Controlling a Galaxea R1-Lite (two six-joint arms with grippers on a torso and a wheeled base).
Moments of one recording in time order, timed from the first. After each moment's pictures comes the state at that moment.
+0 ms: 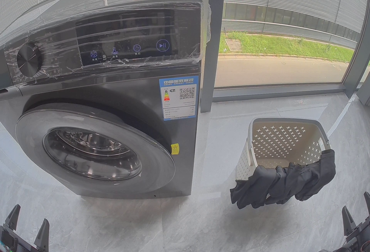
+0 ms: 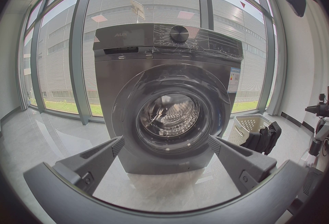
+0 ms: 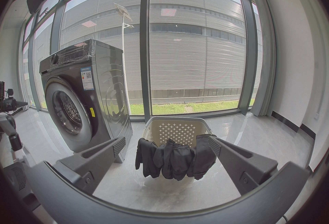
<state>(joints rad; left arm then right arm) -0.01 0.02 -0.02 0.00 0.01 -0.03 0.00 0.02 -0.02 0.00 0.01 -0.01</state>
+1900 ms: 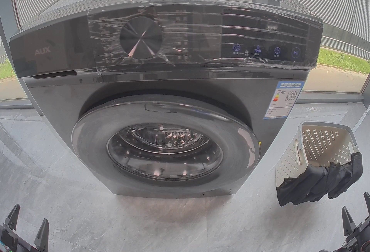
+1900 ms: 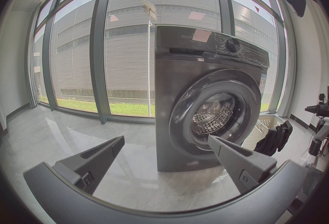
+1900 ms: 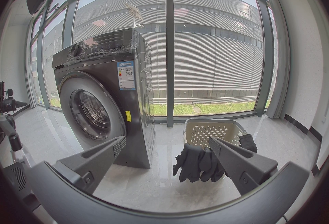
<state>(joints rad) -0.01 0.02 -0.02 0.00 0.01 -0.03 0.00 0.02 -0.02 0.00 0.01 -0.01</state>
